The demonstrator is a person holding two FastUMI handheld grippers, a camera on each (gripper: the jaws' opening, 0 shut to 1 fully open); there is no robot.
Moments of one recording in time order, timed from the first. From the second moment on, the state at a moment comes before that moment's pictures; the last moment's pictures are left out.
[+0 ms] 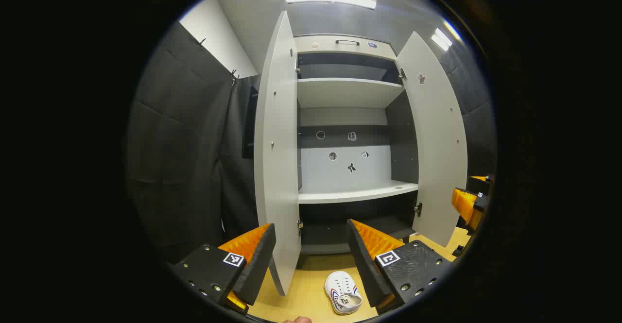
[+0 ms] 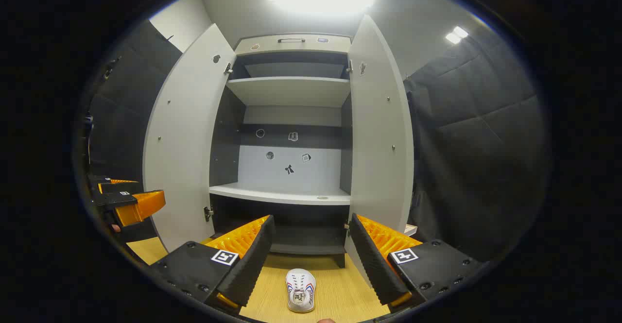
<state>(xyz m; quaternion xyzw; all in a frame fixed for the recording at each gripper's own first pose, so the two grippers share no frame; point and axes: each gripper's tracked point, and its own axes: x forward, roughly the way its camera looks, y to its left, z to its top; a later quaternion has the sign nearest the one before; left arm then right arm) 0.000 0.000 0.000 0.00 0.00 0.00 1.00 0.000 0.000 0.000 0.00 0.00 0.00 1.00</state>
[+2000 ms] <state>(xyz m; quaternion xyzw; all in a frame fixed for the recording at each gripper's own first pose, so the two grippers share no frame) 0.001 0.031 -0.009 0.03 0.02 0.05 1.00 0.134 0.054 -0.207 -0.03 0.25 0.08 0.97</state>
